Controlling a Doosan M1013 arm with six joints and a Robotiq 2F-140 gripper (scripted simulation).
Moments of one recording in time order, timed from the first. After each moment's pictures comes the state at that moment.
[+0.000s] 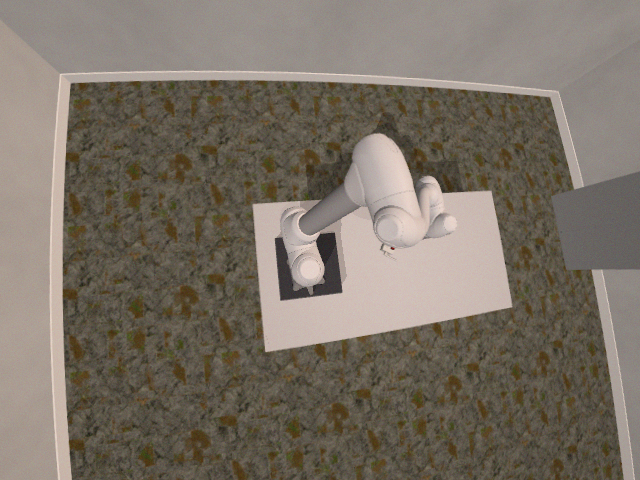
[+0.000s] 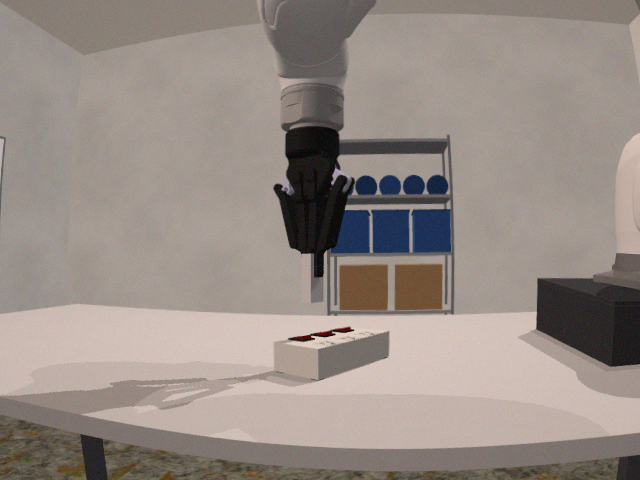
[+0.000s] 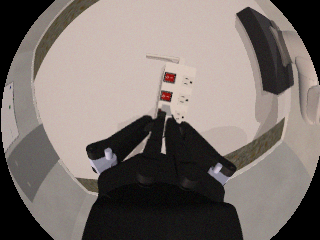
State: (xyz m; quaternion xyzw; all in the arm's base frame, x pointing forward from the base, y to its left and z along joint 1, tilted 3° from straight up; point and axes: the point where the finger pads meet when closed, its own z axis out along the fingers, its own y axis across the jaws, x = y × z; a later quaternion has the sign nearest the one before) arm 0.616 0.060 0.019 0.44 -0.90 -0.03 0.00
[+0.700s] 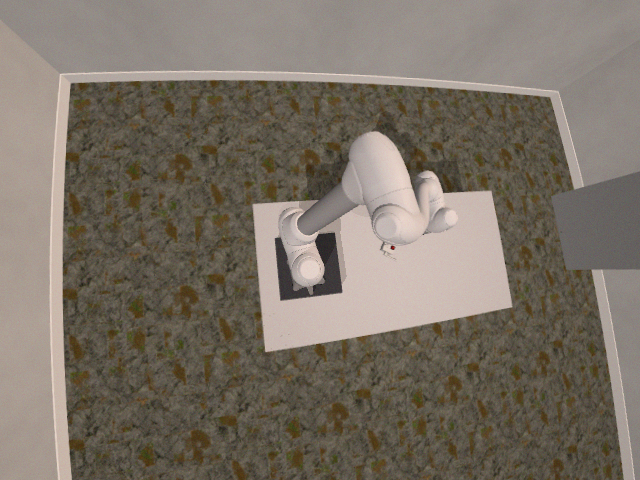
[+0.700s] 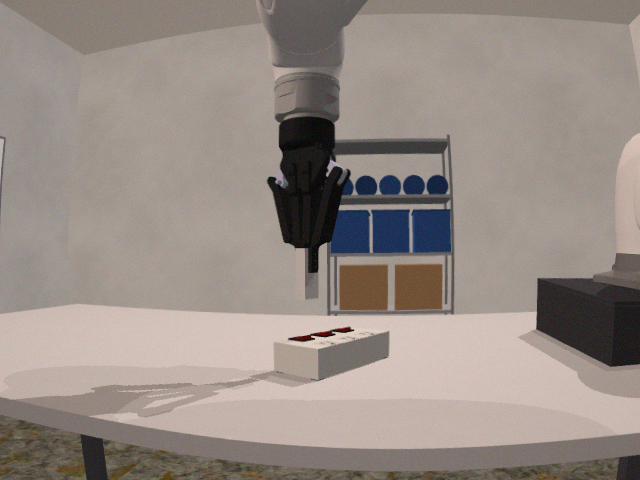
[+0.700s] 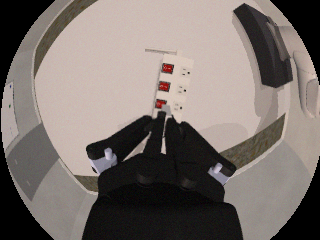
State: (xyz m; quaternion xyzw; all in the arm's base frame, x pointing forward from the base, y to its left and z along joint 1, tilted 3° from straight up) arm 0.623 0.082 0.027 0.44 -0.90 -0.03 0.00
